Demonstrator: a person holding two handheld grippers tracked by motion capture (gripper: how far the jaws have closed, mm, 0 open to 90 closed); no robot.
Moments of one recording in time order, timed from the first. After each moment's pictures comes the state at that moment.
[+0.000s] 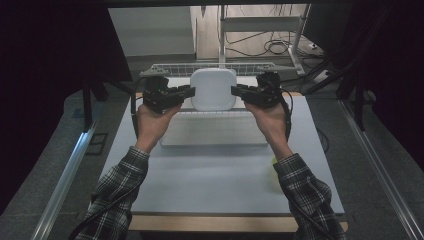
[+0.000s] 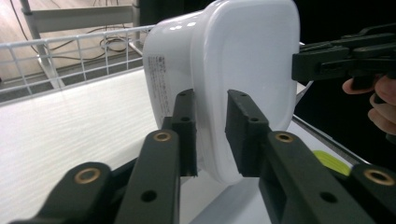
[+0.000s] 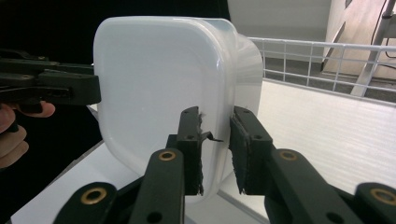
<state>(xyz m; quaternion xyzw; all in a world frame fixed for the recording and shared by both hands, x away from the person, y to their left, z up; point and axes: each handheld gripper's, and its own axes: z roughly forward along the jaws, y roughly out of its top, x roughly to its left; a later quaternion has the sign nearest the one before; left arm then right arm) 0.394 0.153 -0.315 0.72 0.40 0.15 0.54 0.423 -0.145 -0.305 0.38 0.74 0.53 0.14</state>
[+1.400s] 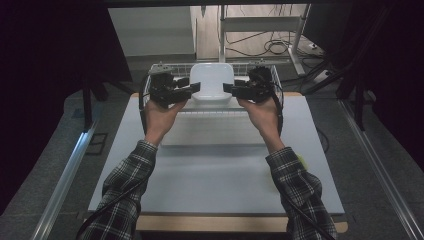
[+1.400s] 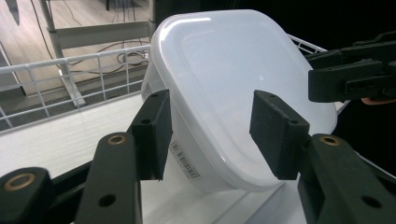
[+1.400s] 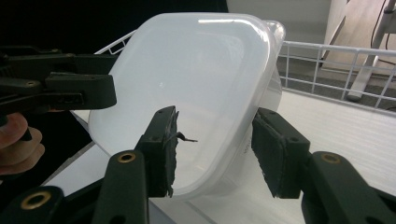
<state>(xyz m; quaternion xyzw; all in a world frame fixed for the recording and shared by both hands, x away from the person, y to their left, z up) 0.421 0.147 -0.329 0.71 0.41 0.19 0.54 0.447 -0.129 -0.310 0.39 0.75 0.52 0.14</state>
